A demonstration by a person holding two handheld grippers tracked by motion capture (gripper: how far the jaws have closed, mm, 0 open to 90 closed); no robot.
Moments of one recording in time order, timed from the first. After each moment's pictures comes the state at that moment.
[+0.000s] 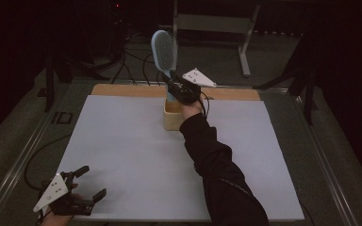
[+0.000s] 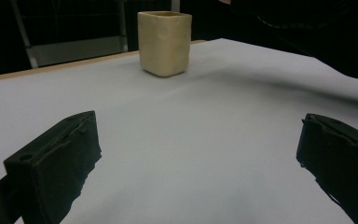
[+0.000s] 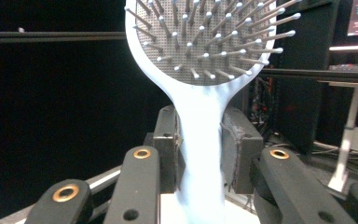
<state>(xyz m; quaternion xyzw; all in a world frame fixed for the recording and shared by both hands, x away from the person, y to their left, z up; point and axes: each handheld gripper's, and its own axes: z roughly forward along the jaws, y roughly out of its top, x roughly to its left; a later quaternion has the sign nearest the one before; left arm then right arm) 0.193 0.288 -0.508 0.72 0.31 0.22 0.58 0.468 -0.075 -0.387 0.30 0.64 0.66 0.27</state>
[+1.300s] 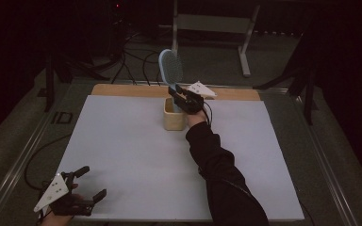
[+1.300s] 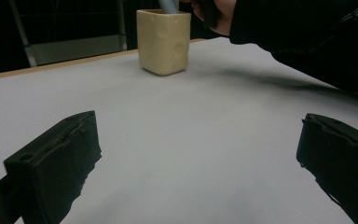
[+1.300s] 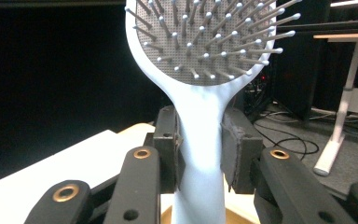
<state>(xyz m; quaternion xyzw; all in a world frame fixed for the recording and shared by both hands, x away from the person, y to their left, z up) 0.194 0.288 -0.509 0.72 0.31 0.22 0.57 0.481 -0.094 -0.448 0.33 0.67 0.63 0.24</state>
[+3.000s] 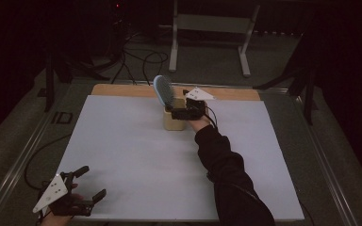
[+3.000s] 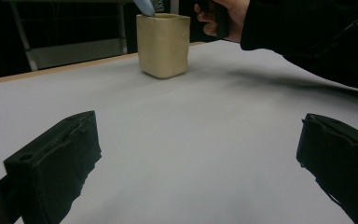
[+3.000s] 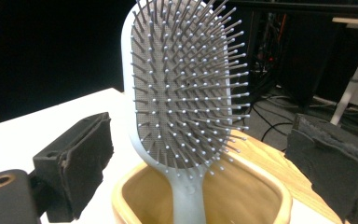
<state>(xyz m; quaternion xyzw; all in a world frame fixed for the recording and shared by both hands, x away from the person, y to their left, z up) 0.192 0.288 -0.508 0.72 0.31 0.22 0.58 0.468 -0.102 -0.455 0.30 0.72 0.57 0.24</state>
